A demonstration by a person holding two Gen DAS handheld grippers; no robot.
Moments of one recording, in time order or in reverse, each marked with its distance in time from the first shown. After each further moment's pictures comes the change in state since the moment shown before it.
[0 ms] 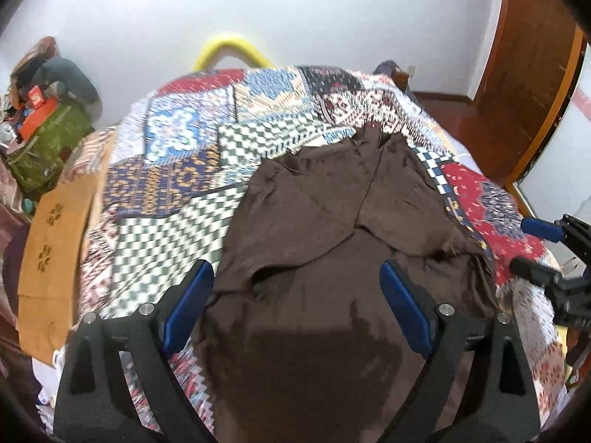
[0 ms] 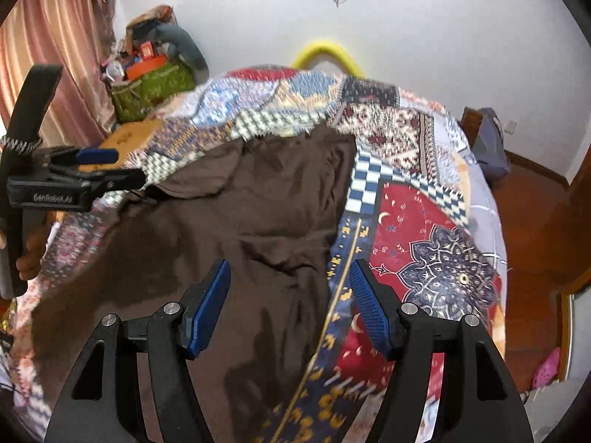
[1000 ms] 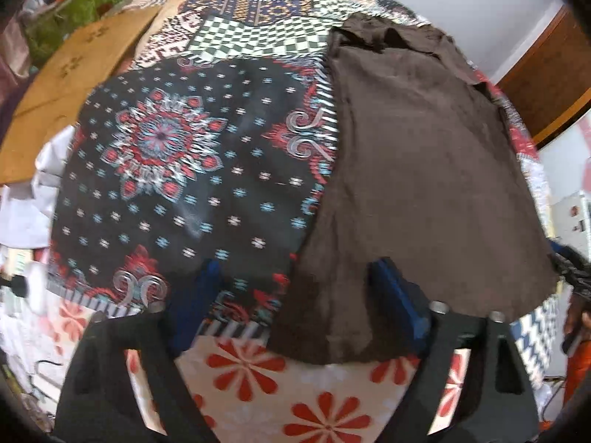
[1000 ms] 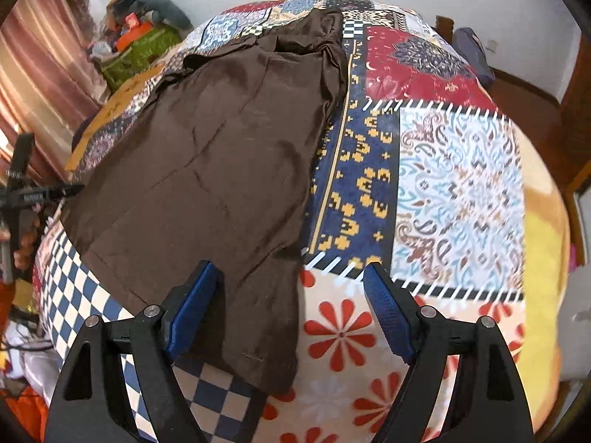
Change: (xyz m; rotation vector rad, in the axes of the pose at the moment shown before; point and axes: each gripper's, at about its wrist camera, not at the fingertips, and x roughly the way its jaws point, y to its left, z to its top) left arm -0.043 0.113 -0.236 -0.262 0.261 -0.121; right arm -0.043 0.034 -0.162 0.177 0.232 0.053
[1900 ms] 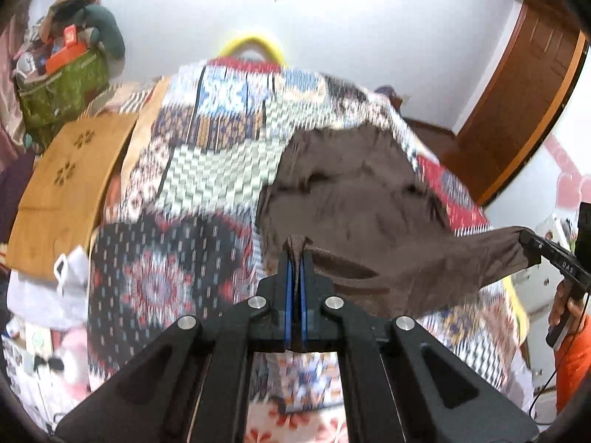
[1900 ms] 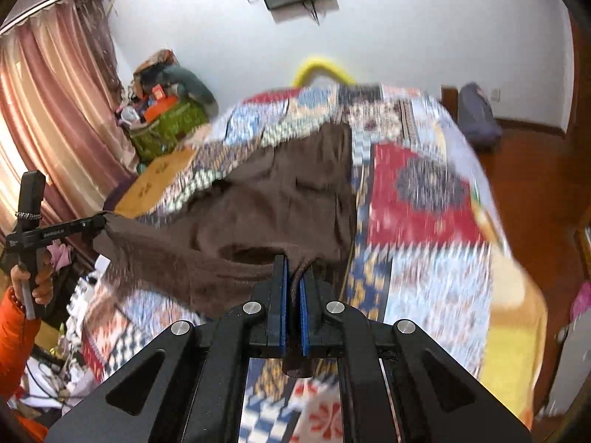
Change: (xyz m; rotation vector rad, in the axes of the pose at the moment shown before) left arm -0.107 -0.065 0.092 0.103 -0.287 -0.031; right arm -0.083 0.001 0.087 -0.027 -0.330 0.052
